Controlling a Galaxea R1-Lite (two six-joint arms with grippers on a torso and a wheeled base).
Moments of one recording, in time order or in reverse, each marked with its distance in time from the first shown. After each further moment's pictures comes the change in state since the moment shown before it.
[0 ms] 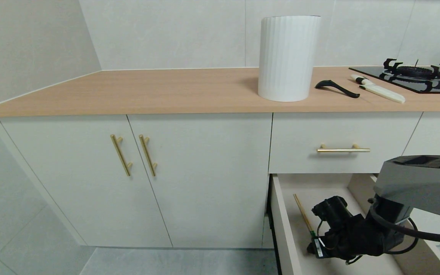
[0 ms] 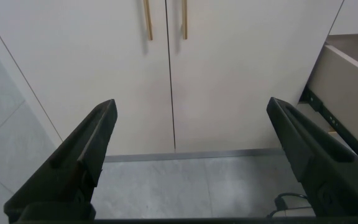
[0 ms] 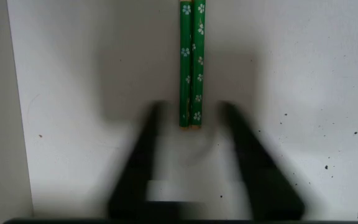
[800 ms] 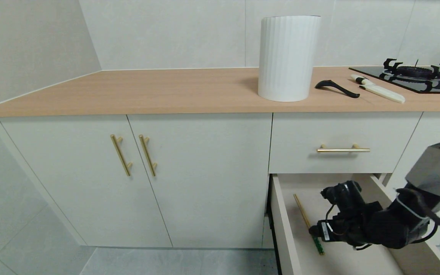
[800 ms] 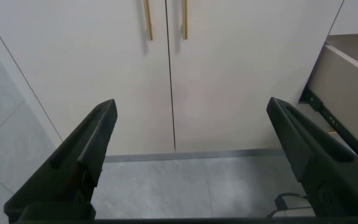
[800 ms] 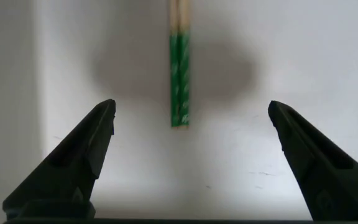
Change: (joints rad) left arm 0.000 0.000 0.000 0.000 0.000 0.000; right arm -0.022 -0.200 0.044 0.000 -0.064 -0.013
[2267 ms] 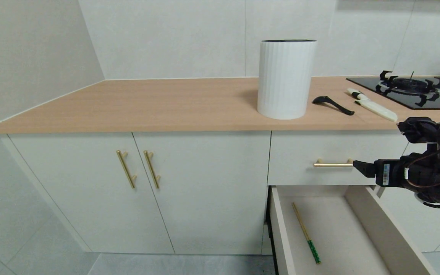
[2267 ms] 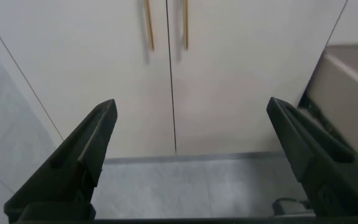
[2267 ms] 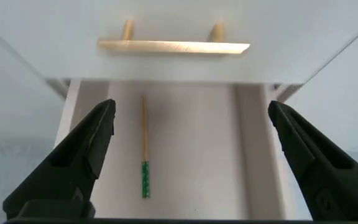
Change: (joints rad) left arm -0.001 0.000 0.000 0.000 0.000 0.000; right arm -0.097 -0.619 0.050 -0.001 -0.086 -0.165
